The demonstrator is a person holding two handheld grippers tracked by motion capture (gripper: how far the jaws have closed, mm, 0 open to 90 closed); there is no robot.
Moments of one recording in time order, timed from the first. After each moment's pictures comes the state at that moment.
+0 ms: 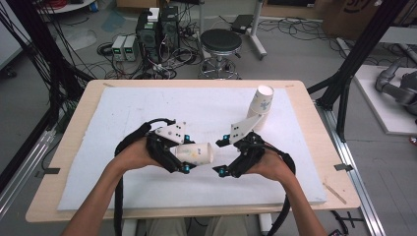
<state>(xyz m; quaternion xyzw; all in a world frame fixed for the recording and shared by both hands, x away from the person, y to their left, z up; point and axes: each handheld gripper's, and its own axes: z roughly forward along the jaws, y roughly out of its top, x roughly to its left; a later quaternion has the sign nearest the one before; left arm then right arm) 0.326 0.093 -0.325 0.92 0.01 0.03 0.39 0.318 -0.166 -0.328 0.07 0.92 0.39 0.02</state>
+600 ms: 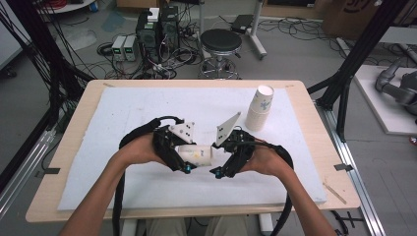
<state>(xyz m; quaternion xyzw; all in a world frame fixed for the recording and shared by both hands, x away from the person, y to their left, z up) 0.333 0.076 -0.321 0.95 0.00 0.00 0.32 0.324 -0.140 -0.322 0.05 0.96 0.29 0.02</state>
